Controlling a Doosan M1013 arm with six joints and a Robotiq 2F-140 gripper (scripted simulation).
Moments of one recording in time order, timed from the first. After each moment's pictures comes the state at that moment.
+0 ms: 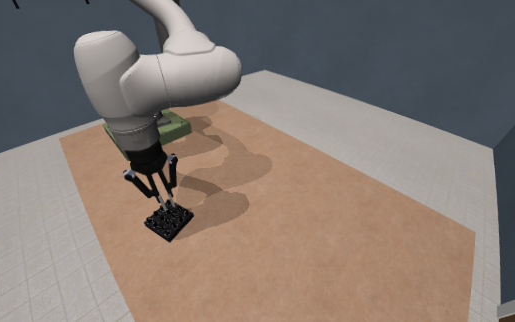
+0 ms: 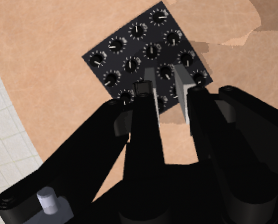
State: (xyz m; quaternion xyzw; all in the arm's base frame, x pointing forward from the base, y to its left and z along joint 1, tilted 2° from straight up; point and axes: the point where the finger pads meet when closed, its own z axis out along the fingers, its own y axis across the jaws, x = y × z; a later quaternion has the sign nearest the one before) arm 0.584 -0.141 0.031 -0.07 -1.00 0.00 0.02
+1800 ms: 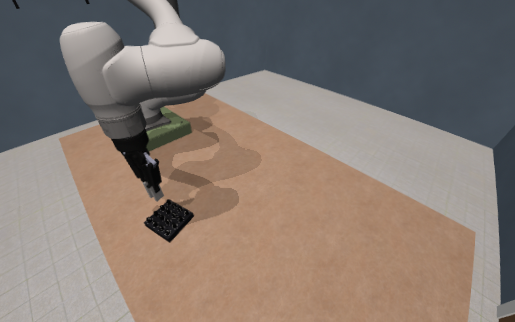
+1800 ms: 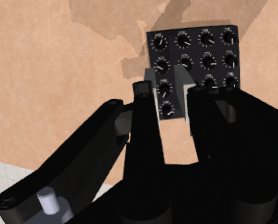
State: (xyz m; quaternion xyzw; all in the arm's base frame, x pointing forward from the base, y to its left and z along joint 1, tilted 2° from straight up) arm 0.537 -0.156 0.045 -0.58 -0.81 0.02 0.01
